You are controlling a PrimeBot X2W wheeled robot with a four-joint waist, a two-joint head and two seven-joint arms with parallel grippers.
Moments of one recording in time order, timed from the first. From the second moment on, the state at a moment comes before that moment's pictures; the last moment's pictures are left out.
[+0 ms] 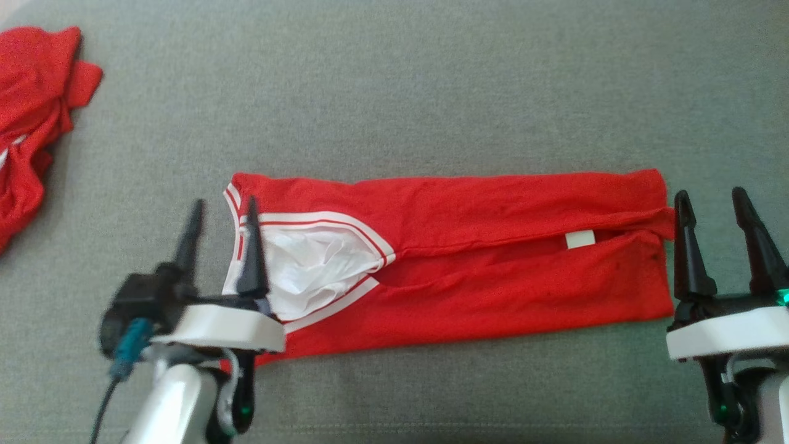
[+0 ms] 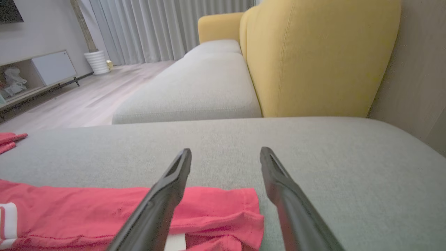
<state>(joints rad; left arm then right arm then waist) -0.13 0.17 -0.37 0.04 -0.39 0.26 -0.25 0.02 -0.11 -0.09 -0.14 0.19 0.12 0.02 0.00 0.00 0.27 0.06</state>
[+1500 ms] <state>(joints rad) -0.04 0.12 -0.25 0.05 -0.19 0.17 -0.25 -0.07 -0.13 -0.06 0.12 0.23 0.12 0.00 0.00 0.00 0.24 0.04</state>
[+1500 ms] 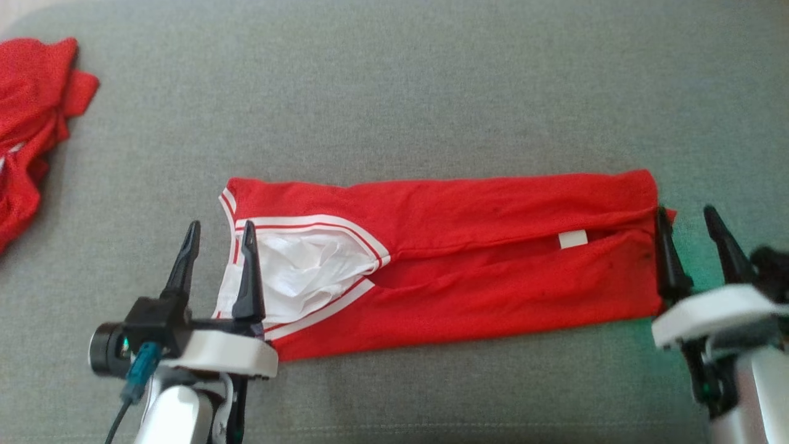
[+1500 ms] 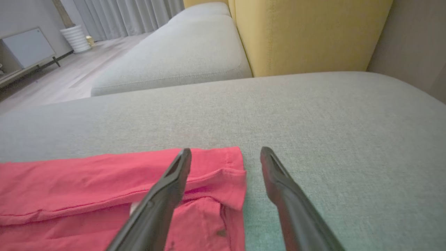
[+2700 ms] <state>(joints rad) -0.09 0.07 -0.22 0.09 -0.17 0.11 -0.25 -0.10 -0.19 -0.23 0.30 0.32 0.12 0.13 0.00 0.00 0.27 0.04</state>
